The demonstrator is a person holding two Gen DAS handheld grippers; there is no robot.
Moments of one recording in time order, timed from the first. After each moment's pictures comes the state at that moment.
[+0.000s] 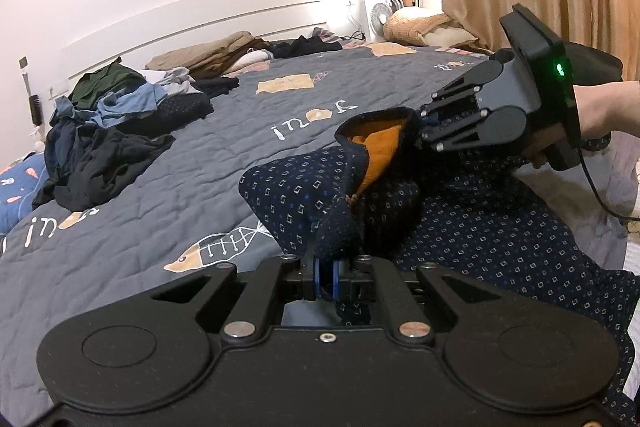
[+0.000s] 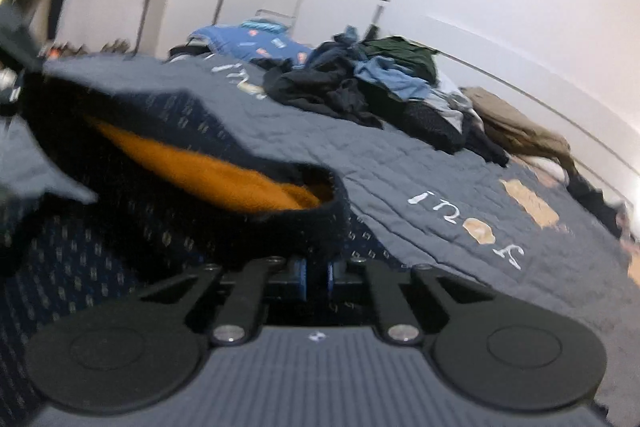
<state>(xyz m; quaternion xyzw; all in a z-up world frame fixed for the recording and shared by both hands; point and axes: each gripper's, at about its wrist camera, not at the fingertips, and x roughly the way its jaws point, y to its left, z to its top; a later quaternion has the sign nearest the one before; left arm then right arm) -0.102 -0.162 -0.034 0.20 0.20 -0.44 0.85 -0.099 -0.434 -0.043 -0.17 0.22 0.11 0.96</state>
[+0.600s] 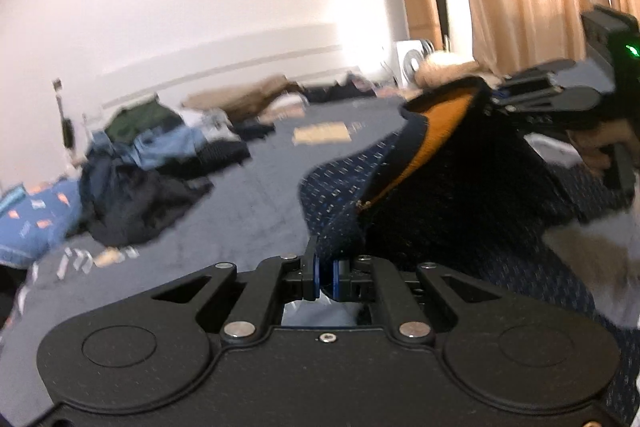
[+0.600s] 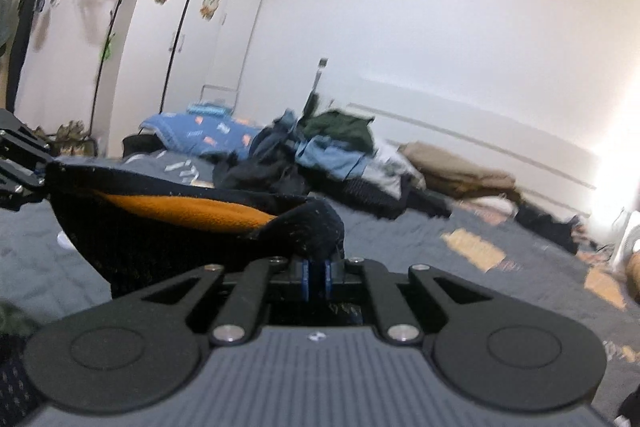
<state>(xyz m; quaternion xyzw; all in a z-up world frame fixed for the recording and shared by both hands) -0.094 -0.149 0.024 0.17 0.12 -0.41 0.89 -0.141 -0.448 0.050 -0.13 0.11 0.04 0.99</state>
